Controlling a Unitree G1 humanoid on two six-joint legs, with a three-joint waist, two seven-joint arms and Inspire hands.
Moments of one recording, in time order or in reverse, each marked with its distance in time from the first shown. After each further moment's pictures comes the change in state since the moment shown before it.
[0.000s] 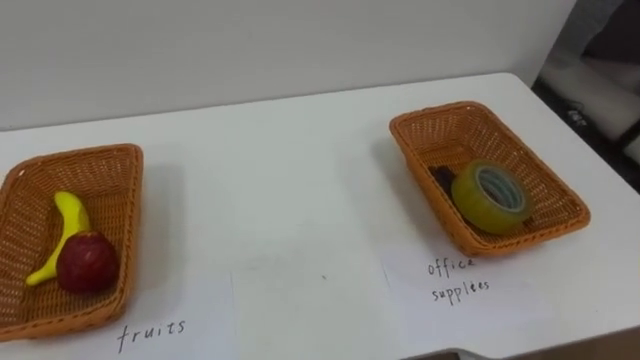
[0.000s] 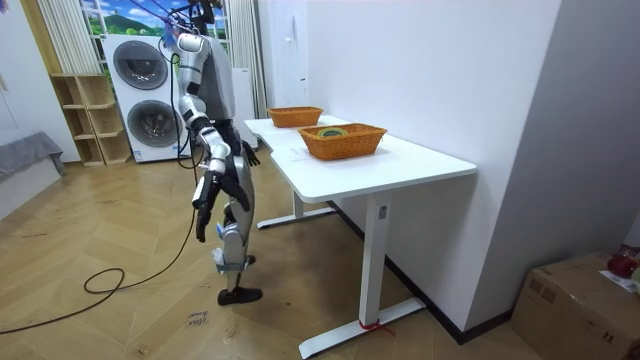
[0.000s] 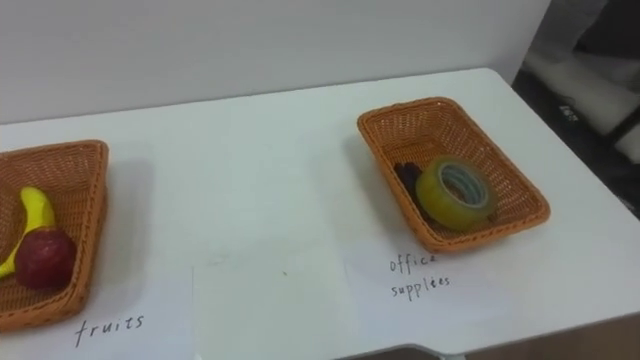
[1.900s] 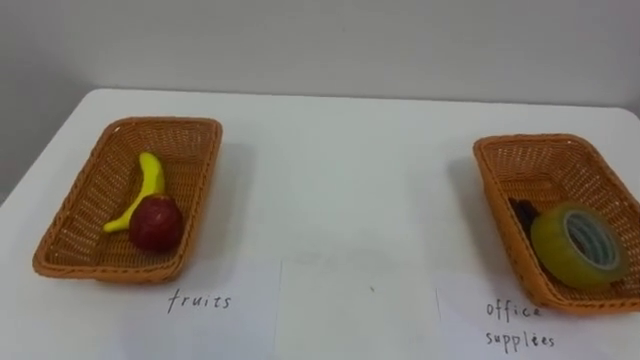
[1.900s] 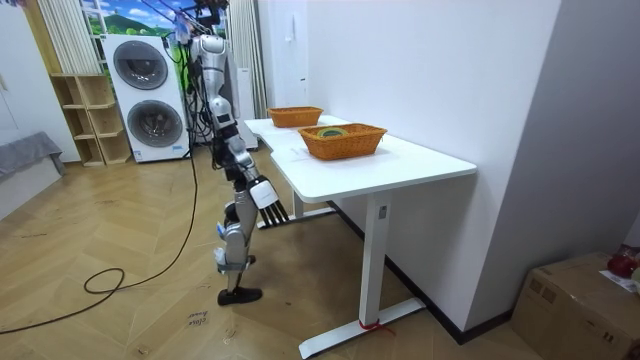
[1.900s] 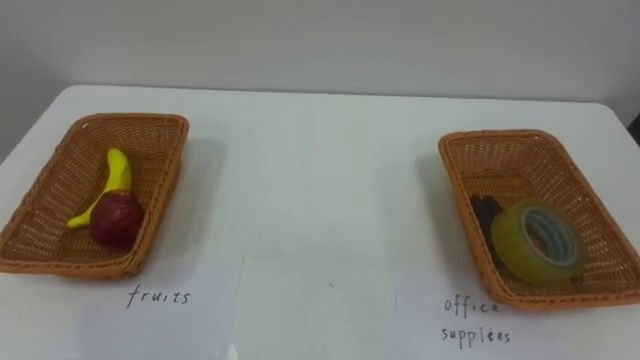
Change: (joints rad) left arm -0.042 -0.043 -0.120 0.088 0.027 0.024 -0.009; right arm -0.097 0.030 0.463 0.289 -0.667 0.091 0.523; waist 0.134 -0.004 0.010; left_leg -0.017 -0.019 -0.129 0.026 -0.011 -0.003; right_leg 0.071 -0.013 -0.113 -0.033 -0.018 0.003
